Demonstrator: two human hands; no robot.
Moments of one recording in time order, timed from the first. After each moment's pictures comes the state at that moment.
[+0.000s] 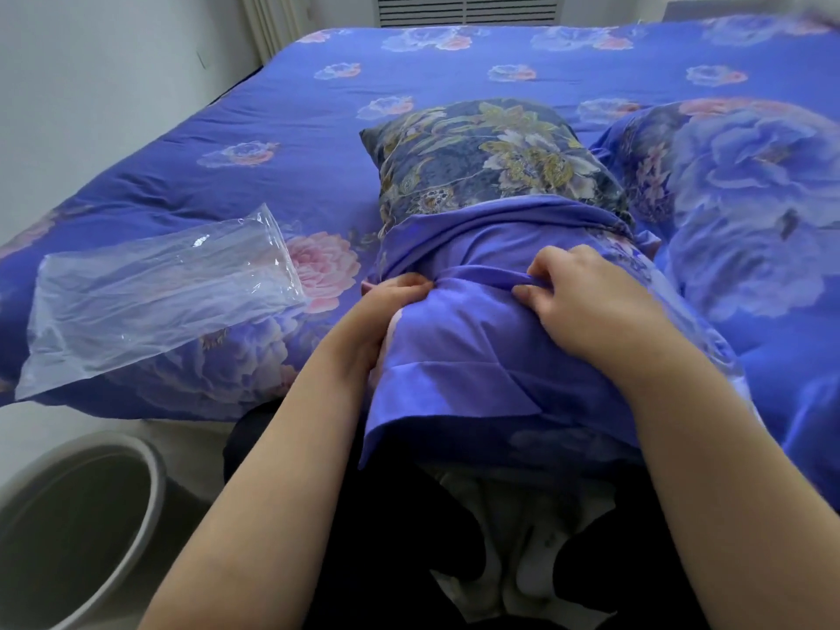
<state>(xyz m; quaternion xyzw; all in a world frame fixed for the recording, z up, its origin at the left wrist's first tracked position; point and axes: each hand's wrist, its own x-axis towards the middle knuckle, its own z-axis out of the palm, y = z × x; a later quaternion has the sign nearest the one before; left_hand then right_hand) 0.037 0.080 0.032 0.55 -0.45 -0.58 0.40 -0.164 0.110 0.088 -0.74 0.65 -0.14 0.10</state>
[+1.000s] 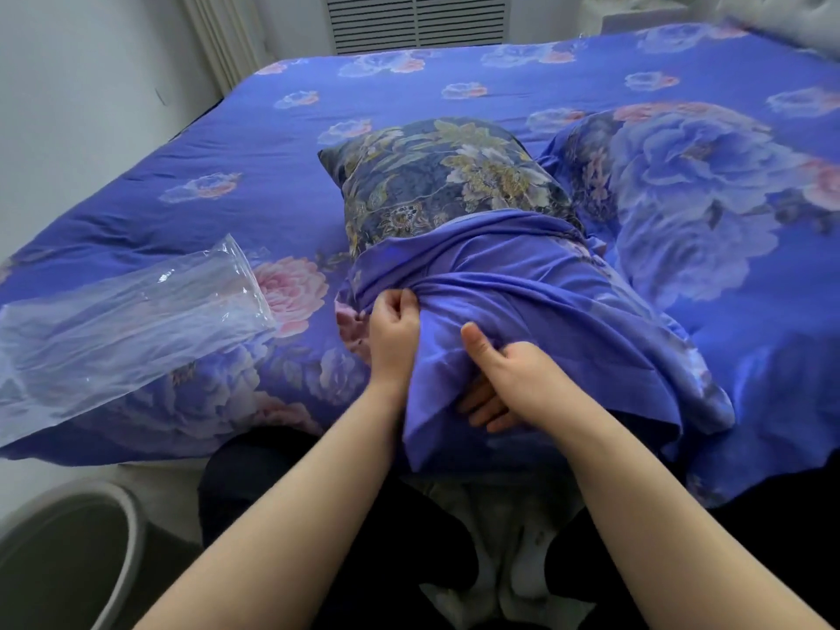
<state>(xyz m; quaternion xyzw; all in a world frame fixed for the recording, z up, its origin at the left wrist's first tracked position) -0.027 0.078 0.001 0.61 -0.47 -0.32 0.55 -0.157 0.152 0.043 -0.51 0.62 -0.26 0.54</state>
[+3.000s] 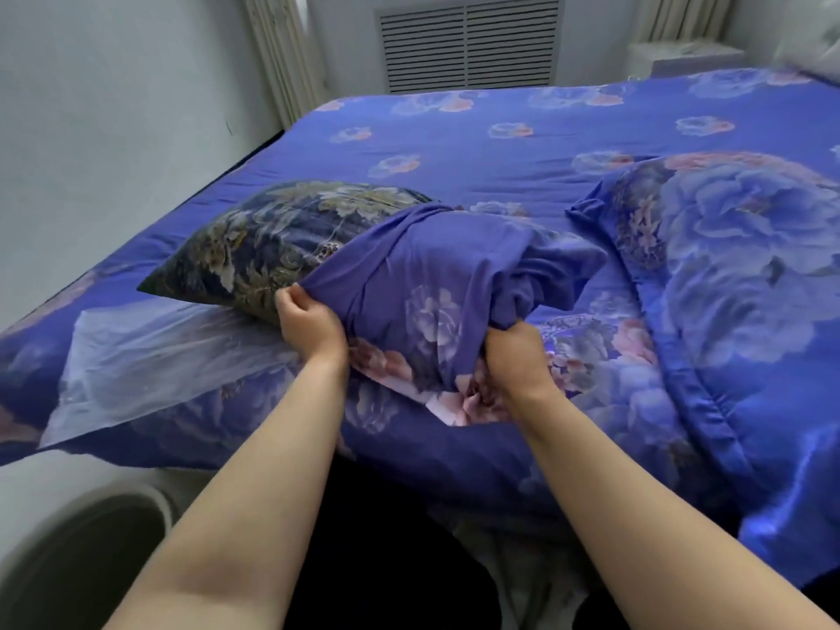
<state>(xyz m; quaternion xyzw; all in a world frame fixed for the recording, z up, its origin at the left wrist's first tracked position) 0.091 0.031 0.027 0.72 -0.27 -0.06 0.64 -0.111 0.074 0.033 -0.47 0.60 -0.47 0.44</state>
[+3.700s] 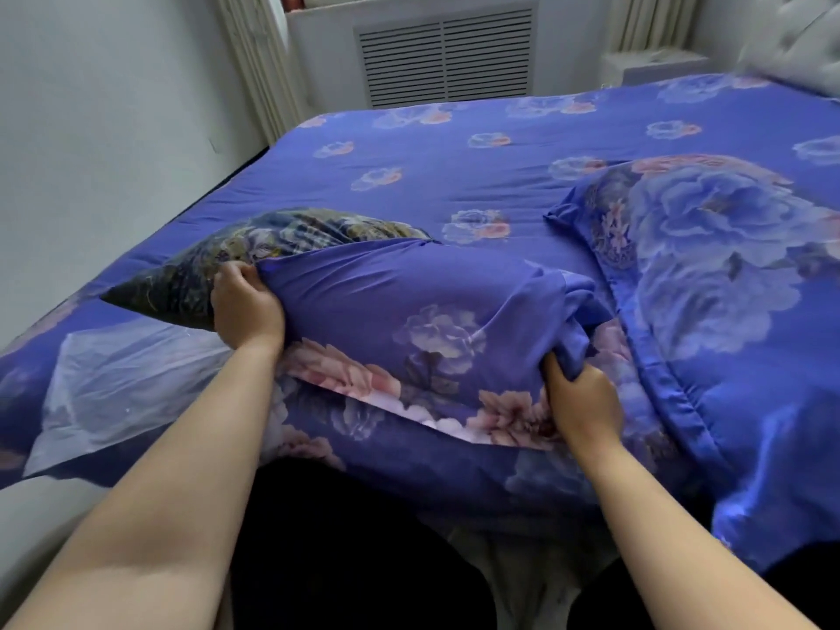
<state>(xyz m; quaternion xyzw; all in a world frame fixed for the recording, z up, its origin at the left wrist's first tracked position) 0.156 0.015 0.052 0.77 -0.43 0.09 0.45 -0.202 0.102 -0.013 -0.48 0.76 -0.38 0.23</state>
